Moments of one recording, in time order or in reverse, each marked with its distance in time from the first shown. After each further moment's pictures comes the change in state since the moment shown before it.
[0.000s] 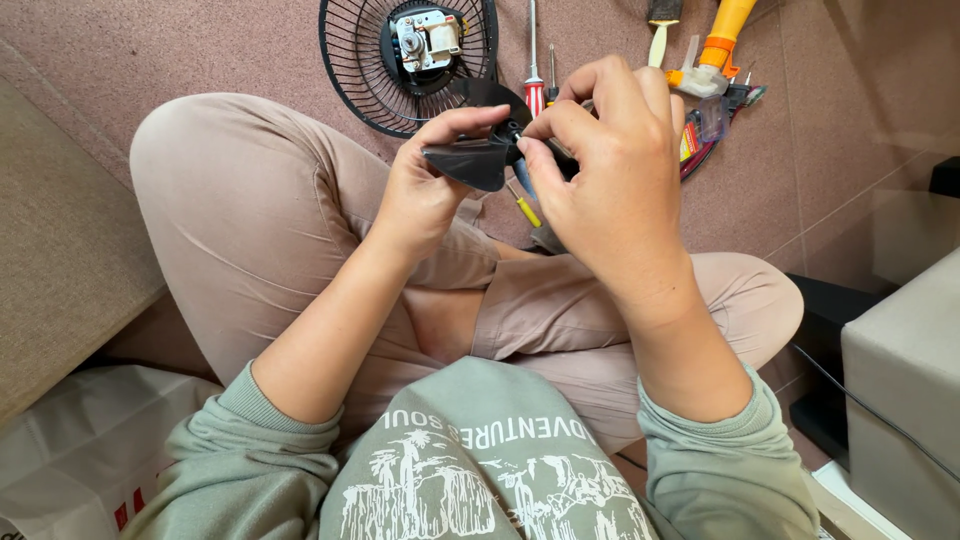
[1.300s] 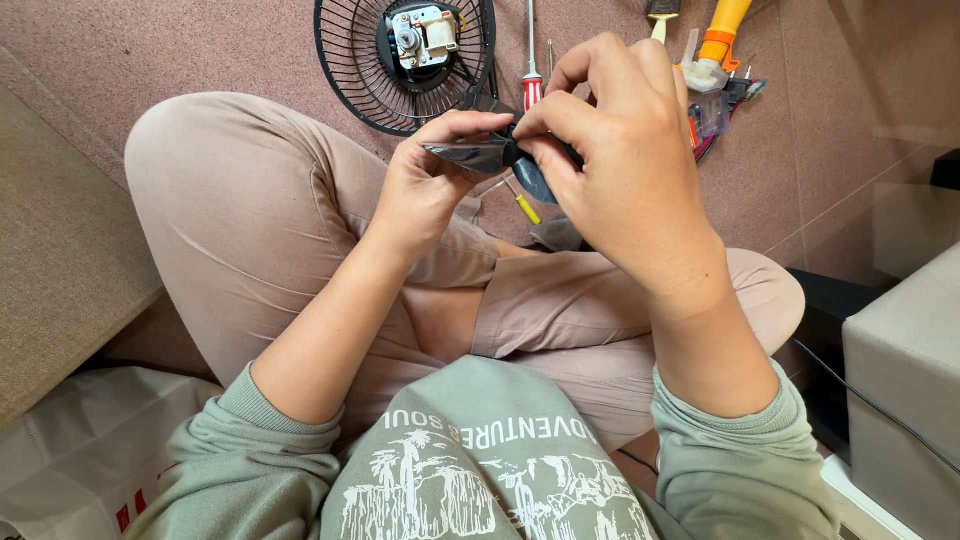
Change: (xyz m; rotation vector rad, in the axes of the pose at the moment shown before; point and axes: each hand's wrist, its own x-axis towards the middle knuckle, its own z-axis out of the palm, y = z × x) left_hand 0.000 0.000 -0.002 -0.150 -0.104 0.019; right_hand 0.013 0.005 -0.017 0.037 -0.102 -0.121
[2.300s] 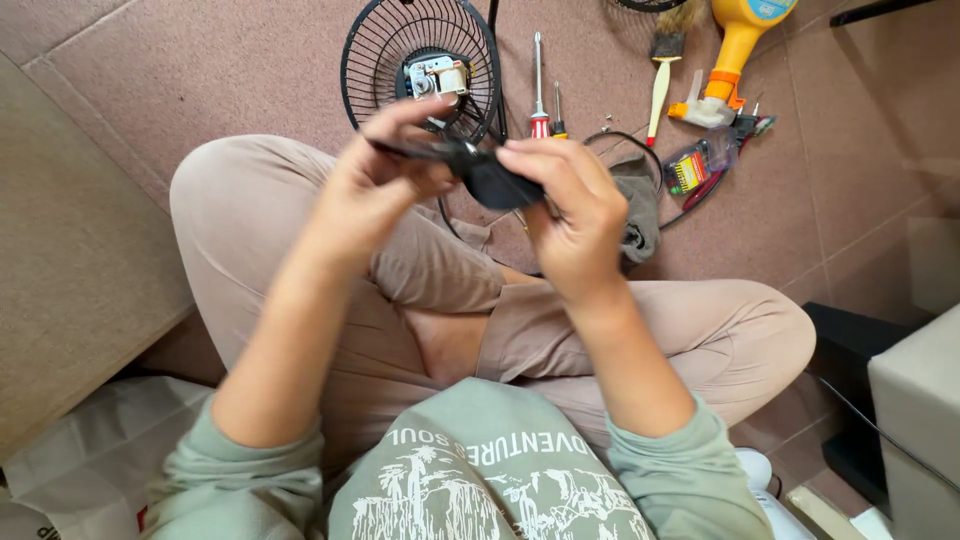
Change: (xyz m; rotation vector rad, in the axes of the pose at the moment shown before) left_hand 0.005 0.068 -0.019 0.106 0.010 -0.063; right_hand -0.021 0.002 0.060 0.478 0.333 0.161
